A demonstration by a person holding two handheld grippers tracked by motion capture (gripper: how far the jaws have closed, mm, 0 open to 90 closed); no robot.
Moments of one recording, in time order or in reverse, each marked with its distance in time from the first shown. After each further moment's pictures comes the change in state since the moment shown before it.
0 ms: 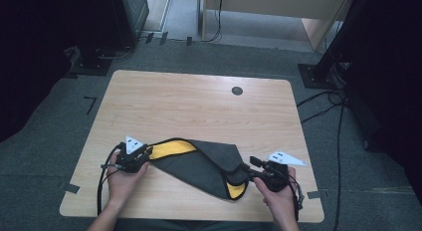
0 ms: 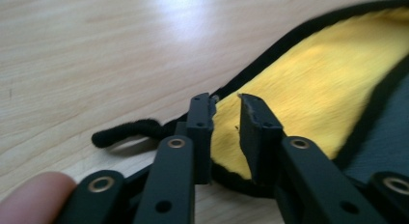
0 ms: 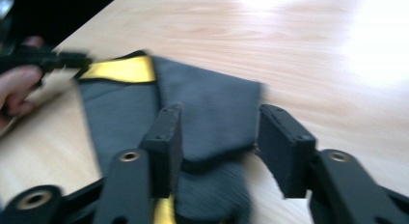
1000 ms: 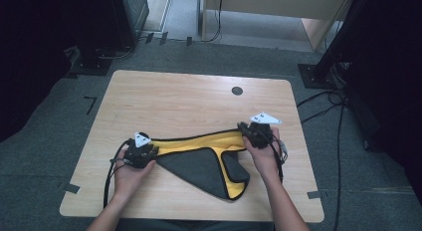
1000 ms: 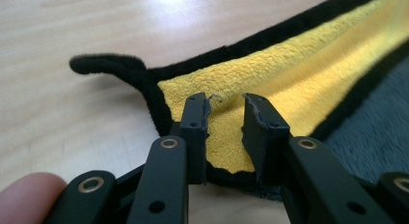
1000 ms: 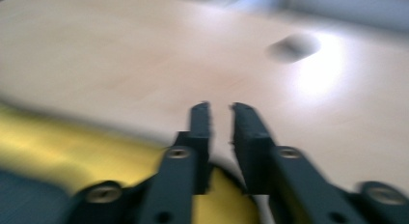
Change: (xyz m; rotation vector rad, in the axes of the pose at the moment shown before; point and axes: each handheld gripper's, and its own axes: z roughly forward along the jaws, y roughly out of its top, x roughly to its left) left arm -0.003 0.019 0.034 0.128 -0.004 0.002; right arm -0.045 0.080 0.084 -0.045 -0.274 -0.144
